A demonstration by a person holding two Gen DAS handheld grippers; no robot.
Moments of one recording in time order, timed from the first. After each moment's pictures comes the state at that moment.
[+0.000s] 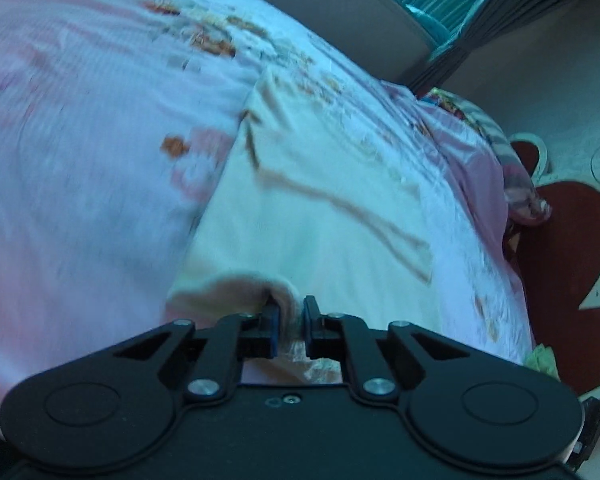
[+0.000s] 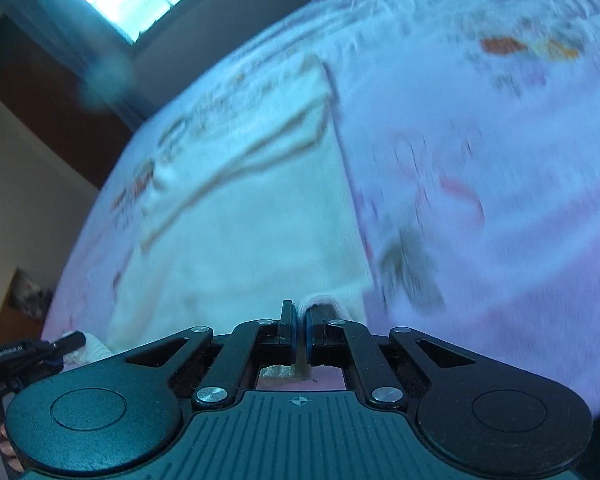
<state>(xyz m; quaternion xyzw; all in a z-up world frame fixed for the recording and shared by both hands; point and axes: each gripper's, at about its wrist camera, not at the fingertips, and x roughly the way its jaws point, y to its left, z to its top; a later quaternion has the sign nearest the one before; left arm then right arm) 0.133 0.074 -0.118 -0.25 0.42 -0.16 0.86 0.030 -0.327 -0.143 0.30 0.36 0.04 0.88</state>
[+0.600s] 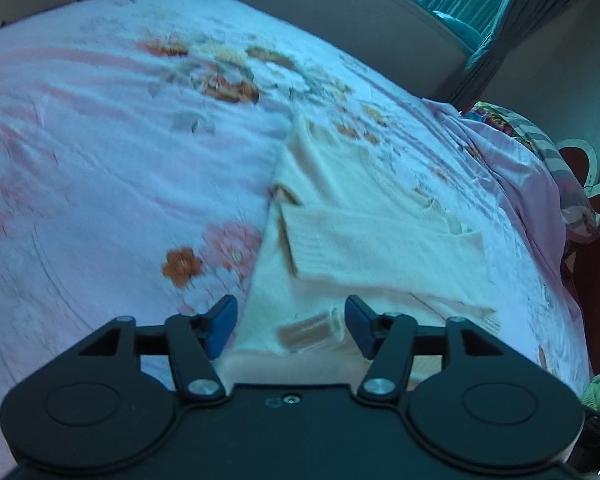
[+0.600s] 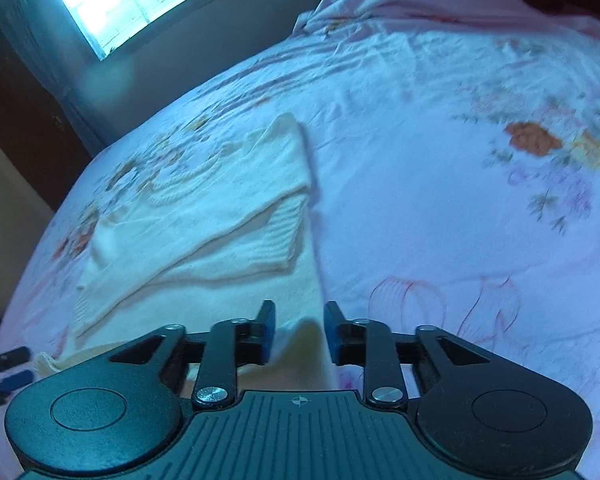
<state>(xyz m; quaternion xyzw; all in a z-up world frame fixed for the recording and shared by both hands) 0.226 0.069 -0.118 -0.19 0.41 -0.09 0.89 0.136 -0.345 -0.142 0.25 0.34 -0.03 0.91</state>
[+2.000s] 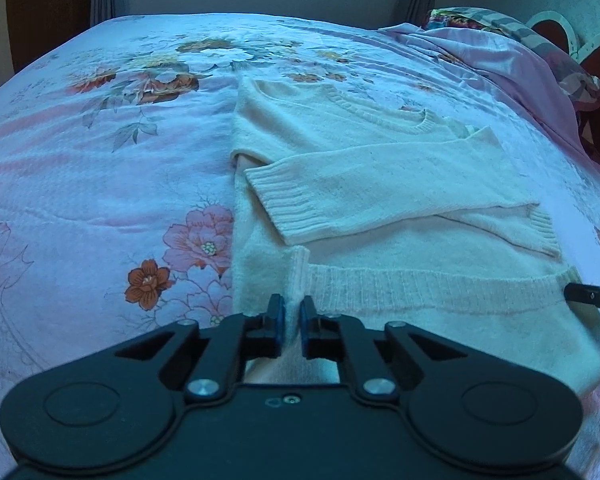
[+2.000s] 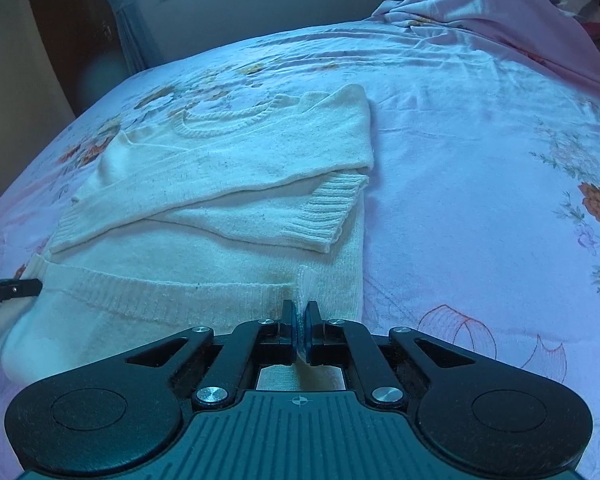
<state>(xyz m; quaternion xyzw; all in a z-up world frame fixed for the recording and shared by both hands) 0.239 0.016 -0.154 -0.01 0.43 -0.13 0.89 0.172 -0.312 -0.165 0.11 0.38 0.03 0.92</state>
